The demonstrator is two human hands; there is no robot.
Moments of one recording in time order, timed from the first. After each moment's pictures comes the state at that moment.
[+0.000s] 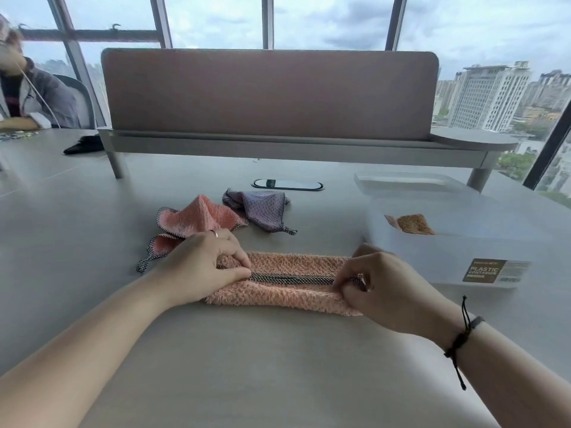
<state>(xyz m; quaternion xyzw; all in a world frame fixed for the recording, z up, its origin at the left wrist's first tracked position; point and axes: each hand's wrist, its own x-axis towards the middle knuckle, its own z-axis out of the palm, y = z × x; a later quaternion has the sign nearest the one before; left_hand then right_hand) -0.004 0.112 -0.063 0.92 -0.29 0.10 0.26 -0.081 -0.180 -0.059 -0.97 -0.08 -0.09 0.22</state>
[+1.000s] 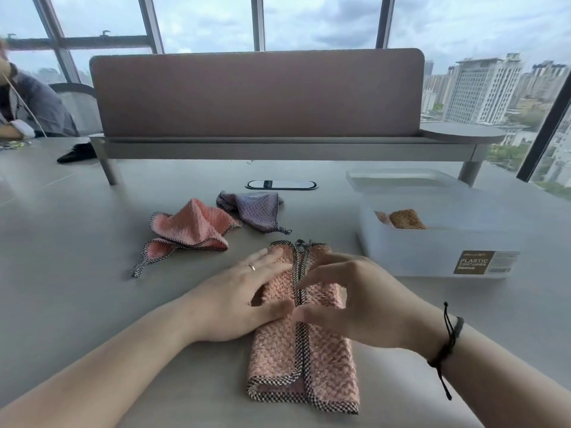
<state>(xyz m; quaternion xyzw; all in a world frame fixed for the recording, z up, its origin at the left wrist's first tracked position) -0.037 0.065 -0.070 0.92 -0.34 -0.08 0.15 -0.101 -0.157 -0.047 -0.95 -0.21 -0.07 0.22</state>
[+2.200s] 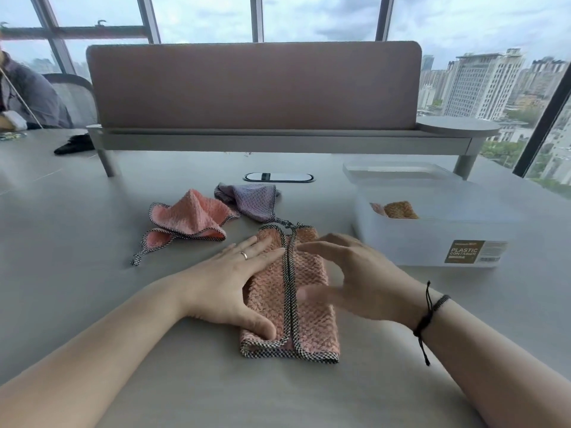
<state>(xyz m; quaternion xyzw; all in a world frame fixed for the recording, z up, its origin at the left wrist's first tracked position) -0.025 0.075 -0.069 0.92 -0.36 -0.11 0.08 -0.087 -0.170 -0.057 -0.96 -0.19 -0.05 0.18</state>
